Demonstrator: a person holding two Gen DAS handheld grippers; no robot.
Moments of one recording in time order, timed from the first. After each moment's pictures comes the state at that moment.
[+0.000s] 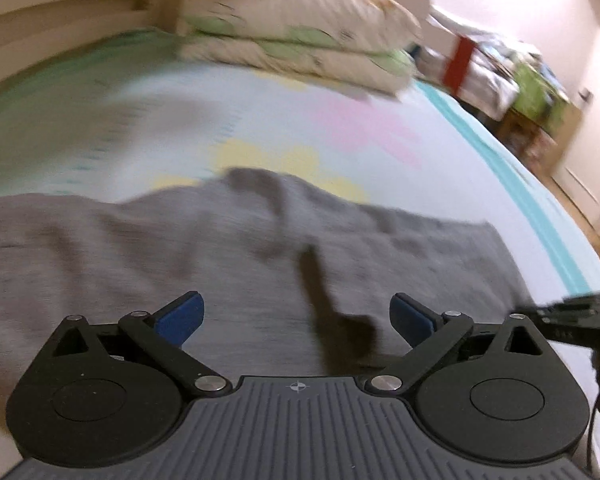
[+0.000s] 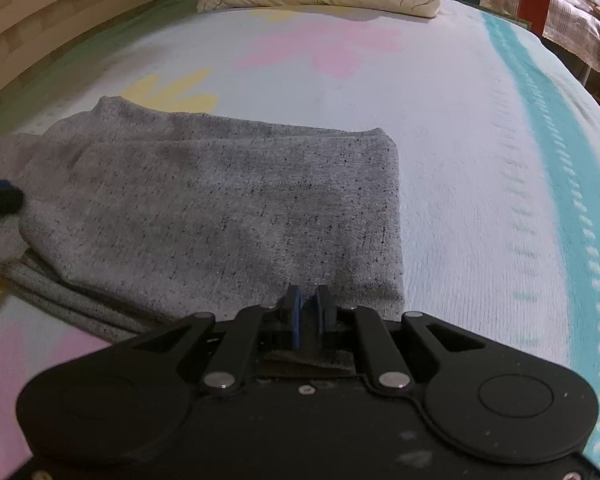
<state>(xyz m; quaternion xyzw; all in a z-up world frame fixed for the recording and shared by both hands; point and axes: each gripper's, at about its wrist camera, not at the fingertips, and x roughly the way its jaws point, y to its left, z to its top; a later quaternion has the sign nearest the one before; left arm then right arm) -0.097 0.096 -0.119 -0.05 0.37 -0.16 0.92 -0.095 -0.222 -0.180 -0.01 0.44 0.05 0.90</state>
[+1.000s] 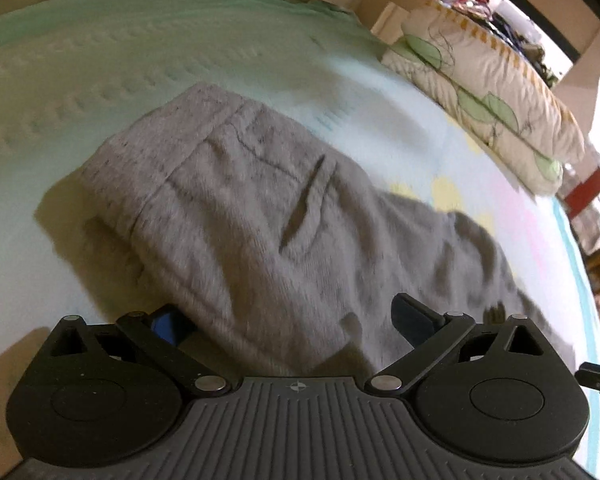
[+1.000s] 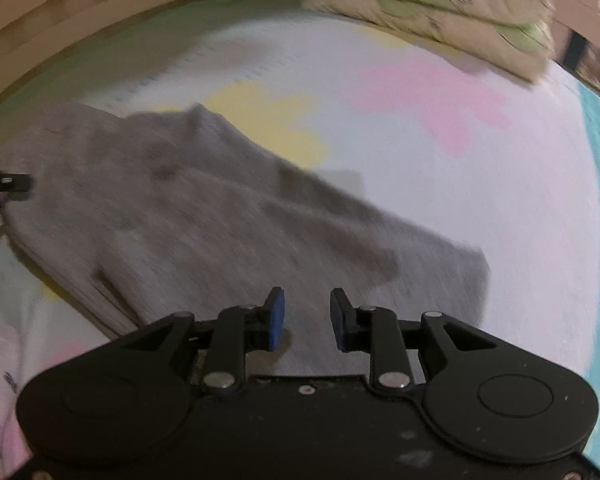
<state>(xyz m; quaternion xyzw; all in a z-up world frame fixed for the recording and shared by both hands) -0.079 0.245 -0.155 -0.24 0.39 0.01 0.89 -0.043 -0.152 -0.120 -0.10 0.43 0.19 0.88</state>
